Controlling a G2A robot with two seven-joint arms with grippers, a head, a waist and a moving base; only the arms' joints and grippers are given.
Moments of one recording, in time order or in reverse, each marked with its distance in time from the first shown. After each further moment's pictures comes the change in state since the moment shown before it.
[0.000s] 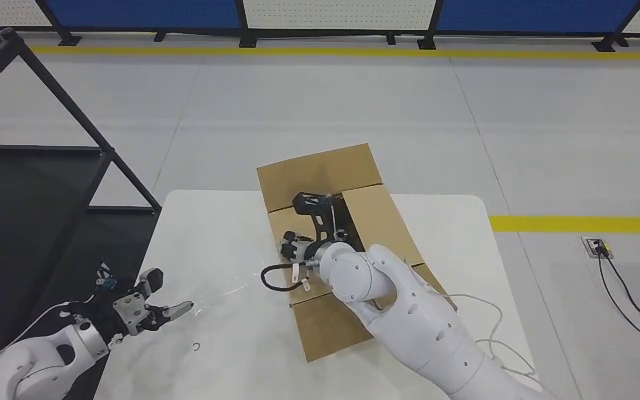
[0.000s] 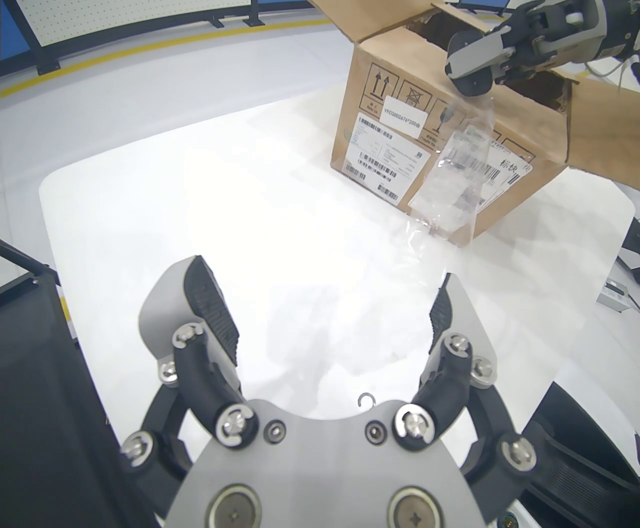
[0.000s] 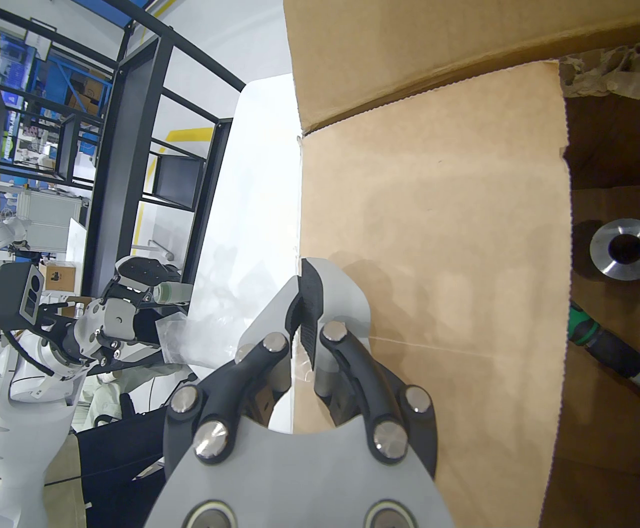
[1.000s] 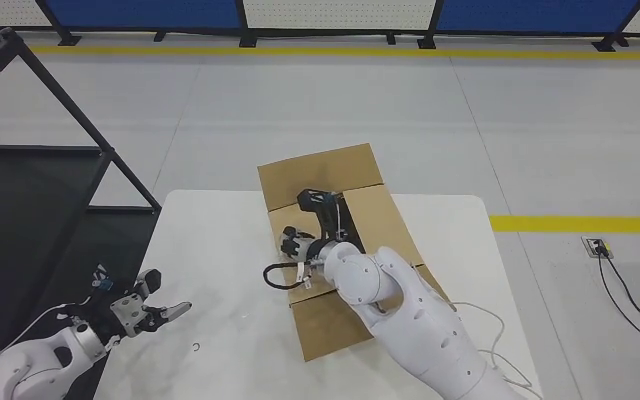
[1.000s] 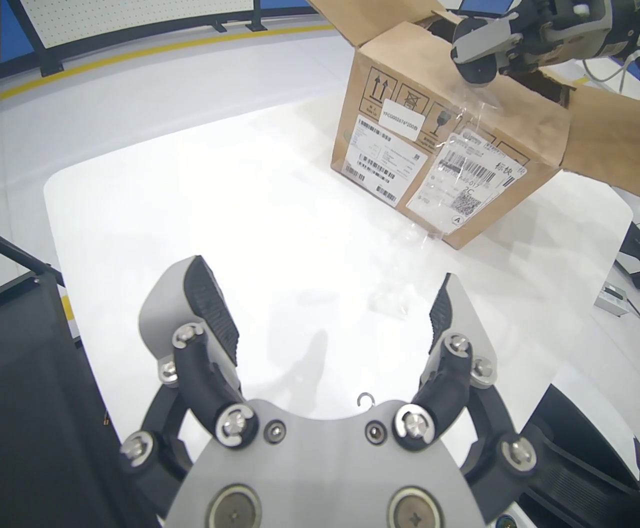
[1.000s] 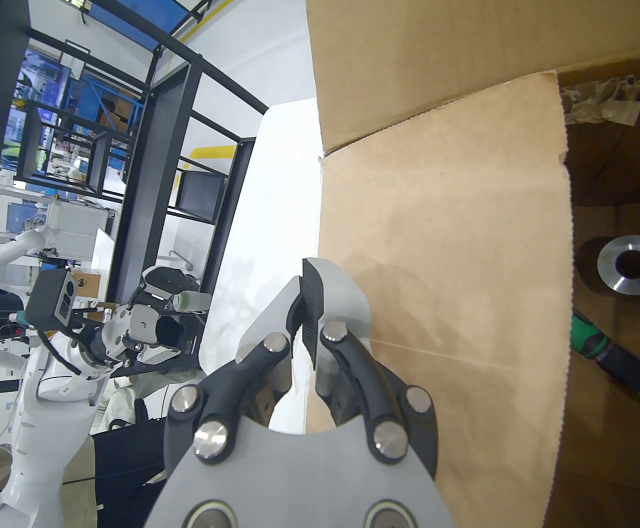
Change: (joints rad) left arm 0.015 -0.012 -0.023 -0.007 -0.001 -0.006 -0.006; right arm -0.070 -0.012 0.095 -0.060 -0.045 -0.067 -0.009
